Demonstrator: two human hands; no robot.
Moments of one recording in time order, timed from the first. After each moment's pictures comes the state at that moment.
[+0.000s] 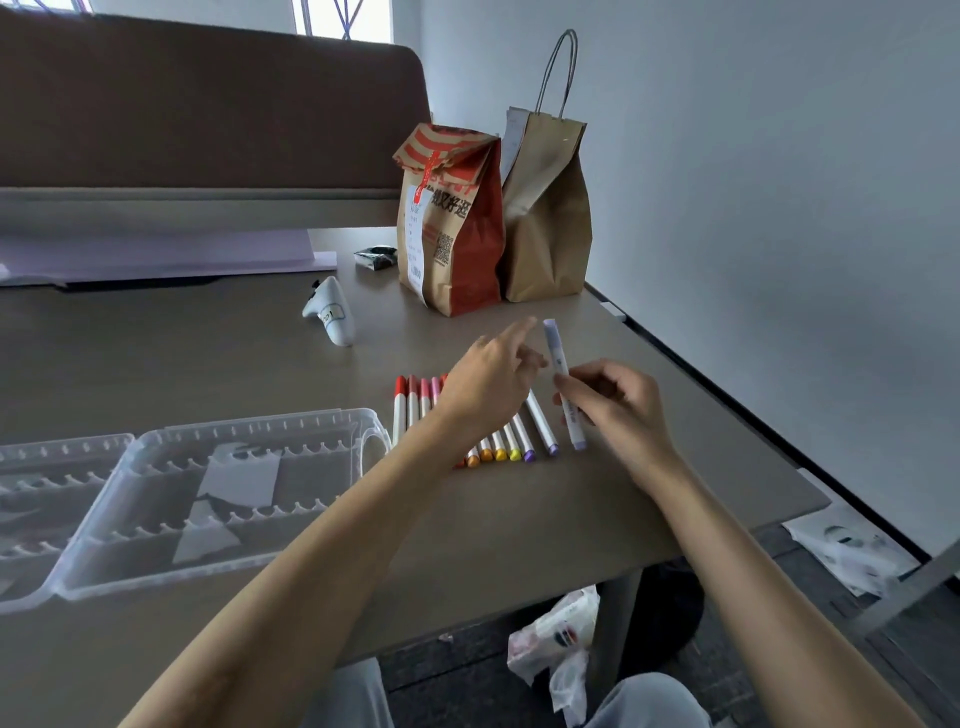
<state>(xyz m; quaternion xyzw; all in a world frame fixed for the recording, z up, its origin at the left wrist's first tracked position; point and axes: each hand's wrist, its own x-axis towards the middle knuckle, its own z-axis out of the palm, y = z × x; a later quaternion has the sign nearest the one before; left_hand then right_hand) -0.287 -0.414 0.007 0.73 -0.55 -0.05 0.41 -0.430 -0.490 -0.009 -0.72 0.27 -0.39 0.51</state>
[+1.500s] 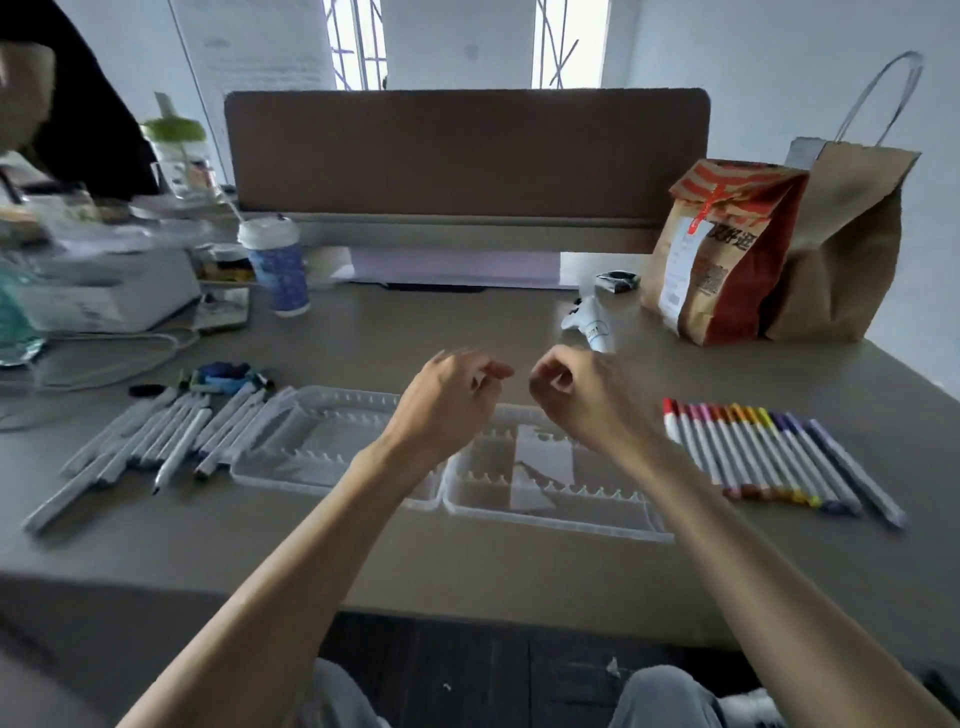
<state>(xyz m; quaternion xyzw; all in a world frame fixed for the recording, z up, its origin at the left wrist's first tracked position) -0.166 -0.150 0.029 0.84 -0.39 0.09 0.37 -0.239 -0.309 0.021 -0.93 0.07 -0.25 0.26</state>
